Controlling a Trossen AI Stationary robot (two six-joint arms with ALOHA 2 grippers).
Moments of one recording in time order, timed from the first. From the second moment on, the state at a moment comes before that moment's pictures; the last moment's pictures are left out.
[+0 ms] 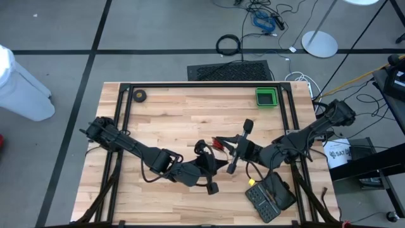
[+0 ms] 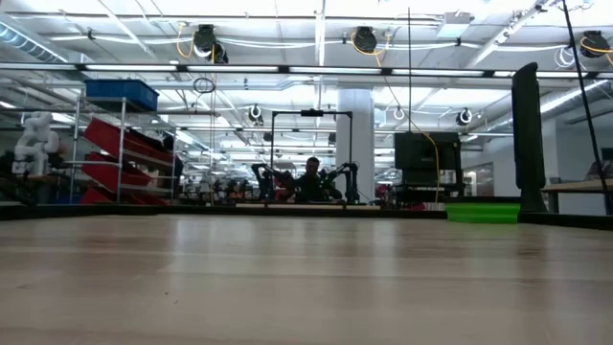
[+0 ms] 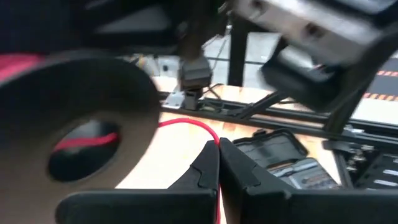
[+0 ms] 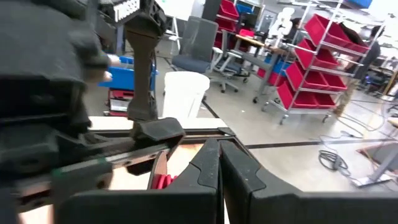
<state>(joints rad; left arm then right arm) -0.45 1.84 1.68 -0.21 -0.67 -0.25 0.53 1.39 1.22 0.04 0.95 -0.07</state>
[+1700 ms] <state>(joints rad) -0.56 1.79 1.68 -0.29 -0.88 -0.13 0.46 1.39 1.22 -0.20 0.51 0.05</state>
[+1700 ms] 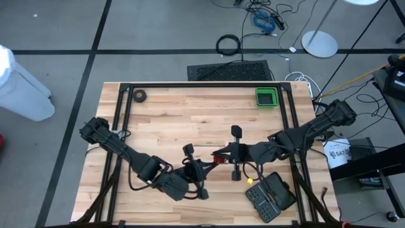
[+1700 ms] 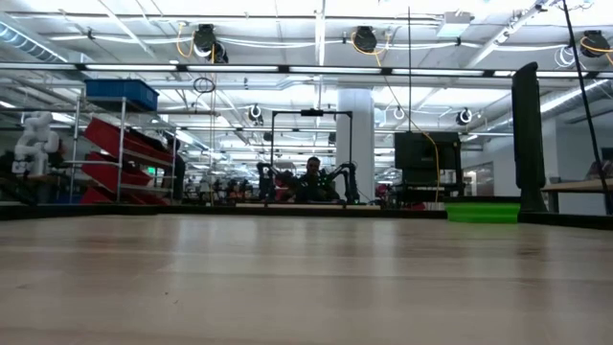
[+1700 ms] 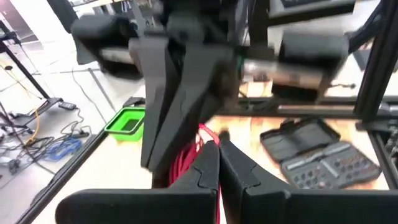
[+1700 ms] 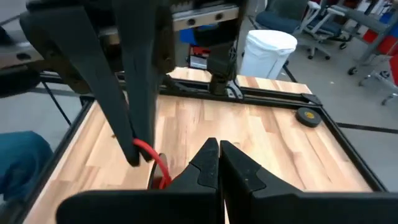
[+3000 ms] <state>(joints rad) -0.66 1.79 1.69 -0.48 -0.76 -0.19 0.46 1.33 1.22 -0.27 0.33 0.13</state>
